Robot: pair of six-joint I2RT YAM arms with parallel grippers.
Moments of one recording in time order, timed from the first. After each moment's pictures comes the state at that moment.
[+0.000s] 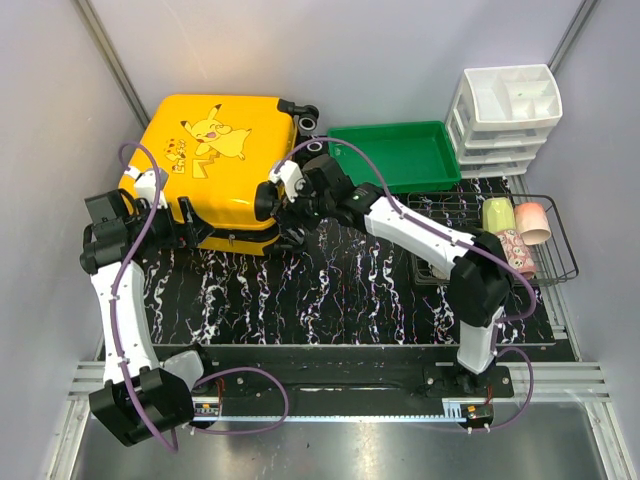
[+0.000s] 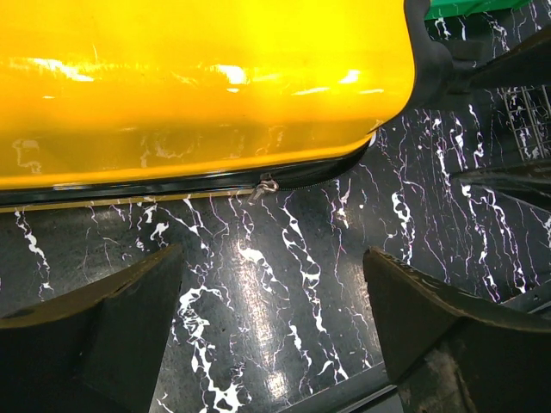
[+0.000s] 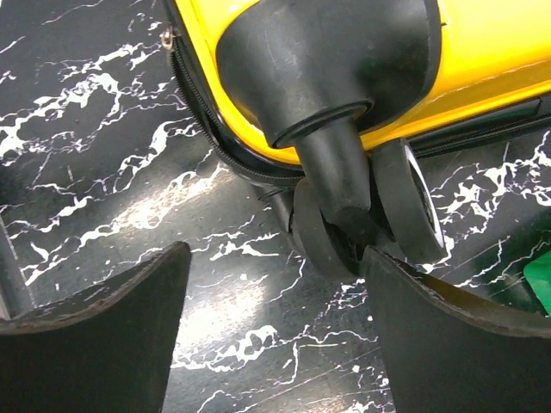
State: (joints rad) left arm 0.39 1.03 1.07 -0.78 0.72 0.13; right arm 0.82 1.87 1.64 -0.39 -0.28 -0.19
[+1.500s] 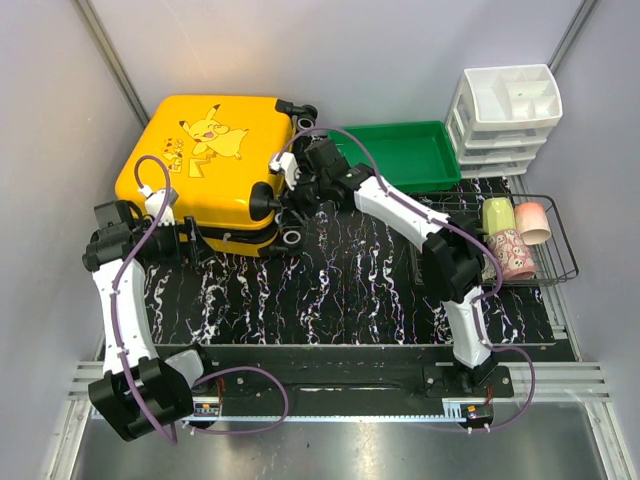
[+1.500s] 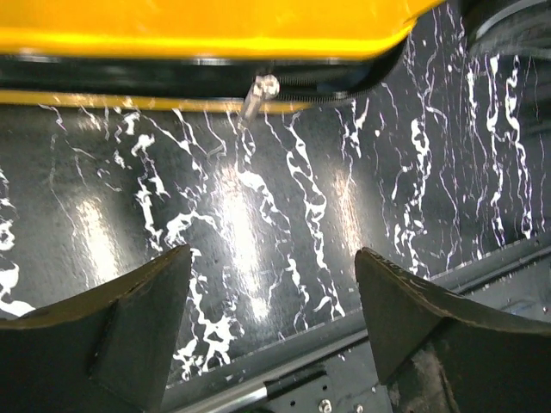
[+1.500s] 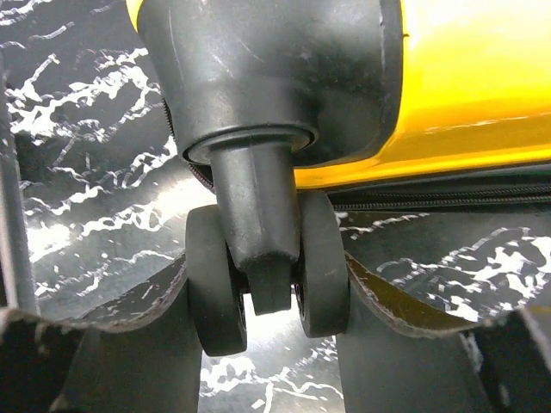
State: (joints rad) left arm 0.40 1.05 1.03 -1.00 0.68 0.27; right arm 0.70 2.12 1.91 -0.51 -0.59 -0.31
